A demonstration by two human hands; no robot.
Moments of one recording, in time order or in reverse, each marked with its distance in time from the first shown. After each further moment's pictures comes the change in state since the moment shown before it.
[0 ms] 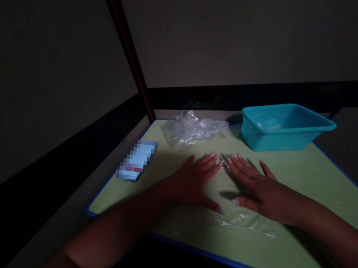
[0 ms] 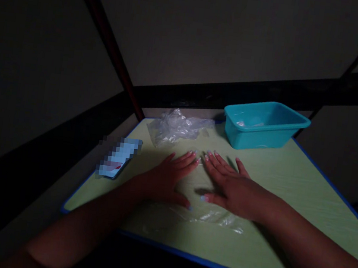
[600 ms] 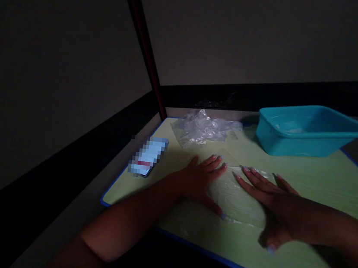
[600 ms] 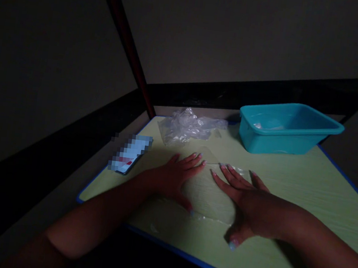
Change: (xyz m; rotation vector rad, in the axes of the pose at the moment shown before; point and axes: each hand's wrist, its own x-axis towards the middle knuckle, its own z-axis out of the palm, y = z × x) left_hand -0.001 -0.016 0.005 -0.018 -0.120 -0.054; right_hand -0.008 0.004 0.000 0.026 -0.225 -0.012
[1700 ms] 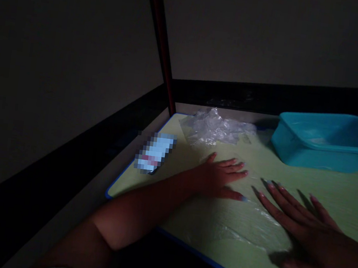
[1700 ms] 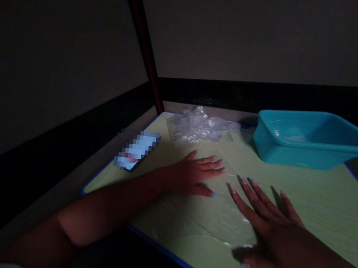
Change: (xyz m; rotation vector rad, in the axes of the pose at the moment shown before) left_hand 0.021 0.003 -0.006 0.019 0.127 0.082; right_hand -0.030 0.027 0.034 -0.122 0.355 -0.202
